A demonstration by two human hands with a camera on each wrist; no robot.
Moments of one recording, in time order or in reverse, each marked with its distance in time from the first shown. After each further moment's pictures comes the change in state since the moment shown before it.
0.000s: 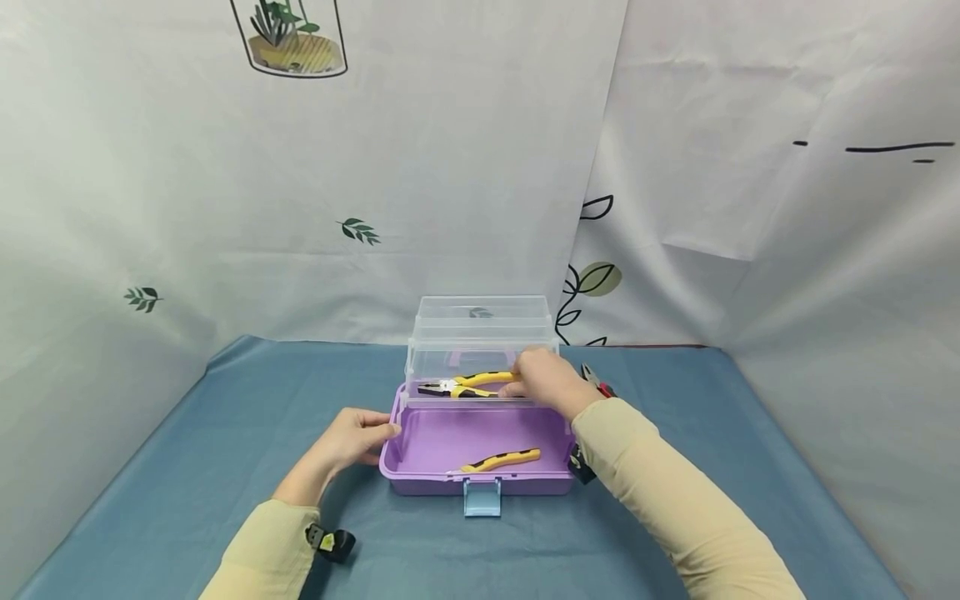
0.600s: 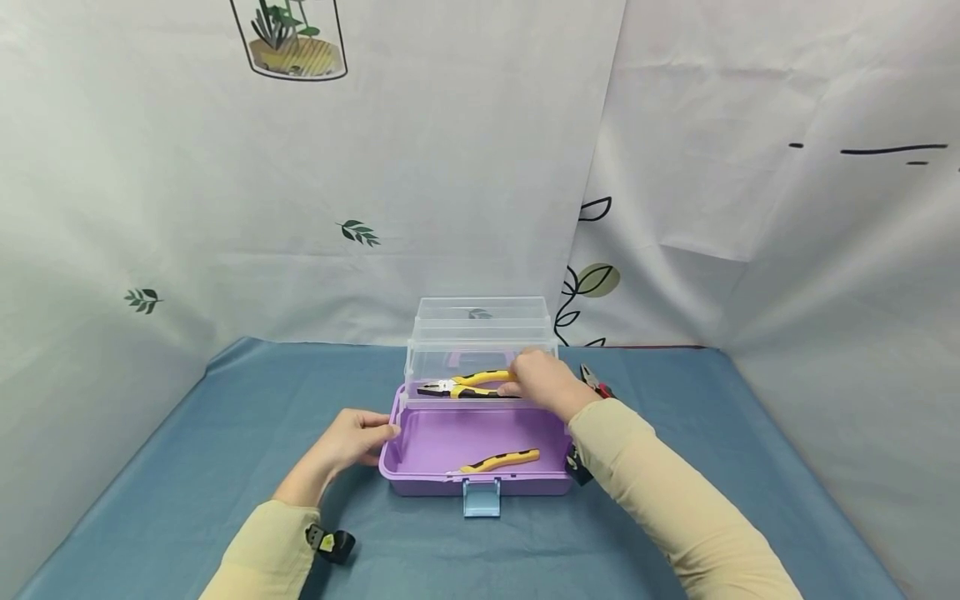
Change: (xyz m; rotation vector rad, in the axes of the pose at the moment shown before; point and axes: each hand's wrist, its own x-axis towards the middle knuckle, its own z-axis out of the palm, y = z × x) left_hand 0.000 0.000 0.002 0.009 0.025 -0.017; right_hand -0.002 -0.006 -0.001 -0.053 -0.009 0.012
